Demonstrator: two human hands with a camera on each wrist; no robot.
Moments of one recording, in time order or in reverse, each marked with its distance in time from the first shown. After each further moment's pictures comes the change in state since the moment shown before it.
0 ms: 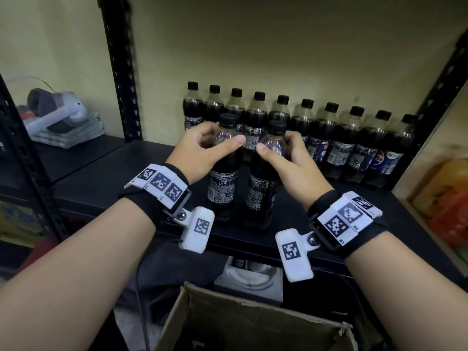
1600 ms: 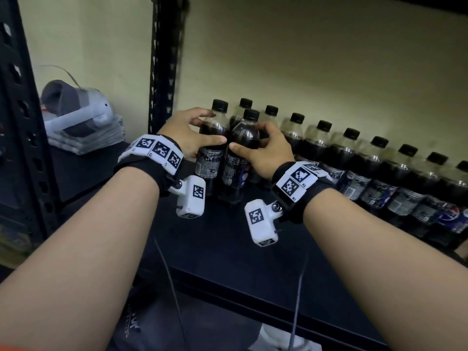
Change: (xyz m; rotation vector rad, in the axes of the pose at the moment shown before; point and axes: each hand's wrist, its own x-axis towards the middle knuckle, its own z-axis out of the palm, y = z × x) left_hand 0.129 -0.109 -0.167 0.232 0.144 -0.133; right_hand 0.178 0.014 0.173 -0.305 0.082 0.016
